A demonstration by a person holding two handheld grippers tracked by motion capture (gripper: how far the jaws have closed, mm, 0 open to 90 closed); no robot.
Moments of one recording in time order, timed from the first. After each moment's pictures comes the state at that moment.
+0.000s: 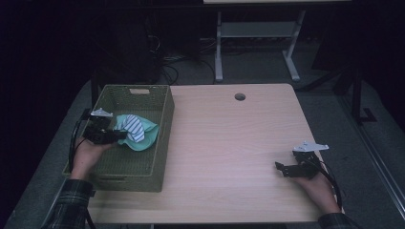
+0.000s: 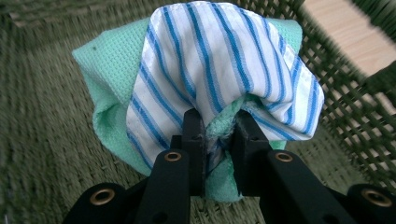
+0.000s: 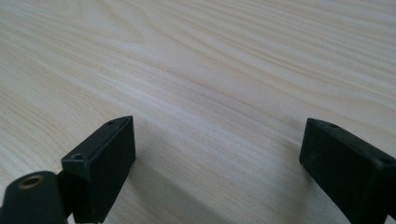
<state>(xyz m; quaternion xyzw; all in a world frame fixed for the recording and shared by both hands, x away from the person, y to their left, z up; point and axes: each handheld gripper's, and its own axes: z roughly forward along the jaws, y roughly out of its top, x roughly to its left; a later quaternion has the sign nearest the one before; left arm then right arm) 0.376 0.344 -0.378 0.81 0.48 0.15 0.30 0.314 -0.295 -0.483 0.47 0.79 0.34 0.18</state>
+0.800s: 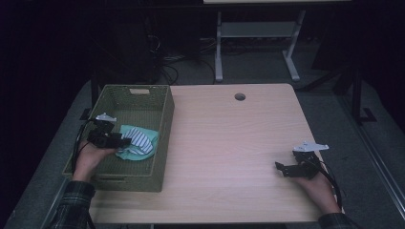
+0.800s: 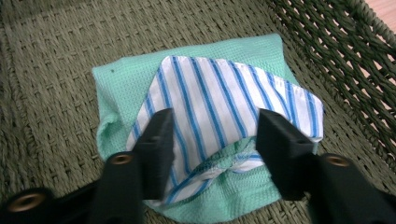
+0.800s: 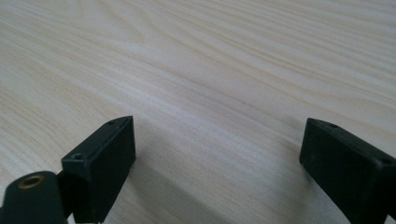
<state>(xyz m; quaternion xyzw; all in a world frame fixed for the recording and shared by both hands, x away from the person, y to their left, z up) 0.378 0.343 -0.395 0.81 0.48 0.14 0.29 0.314 -0.295 -0.483 0.47 0.79 0.34 0.18</state>
